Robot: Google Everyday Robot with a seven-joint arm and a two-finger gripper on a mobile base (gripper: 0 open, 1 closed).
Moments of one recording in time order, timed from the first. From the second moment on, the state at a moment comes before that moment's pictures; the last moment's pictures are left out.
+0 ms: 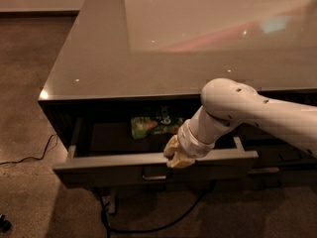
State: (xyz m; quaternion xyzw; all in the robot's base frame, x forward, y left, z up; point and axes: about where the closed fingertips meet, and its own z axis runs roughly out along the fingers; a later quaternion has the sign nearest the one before) arm 0.454 -0.055 0.669 -0.74 0.64 0.17 0.15
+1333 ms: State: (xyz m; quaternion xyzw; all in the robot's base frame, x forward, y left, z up) arm 0.410 -0.084 0.738 -0.72 0.66 0.14 0.17
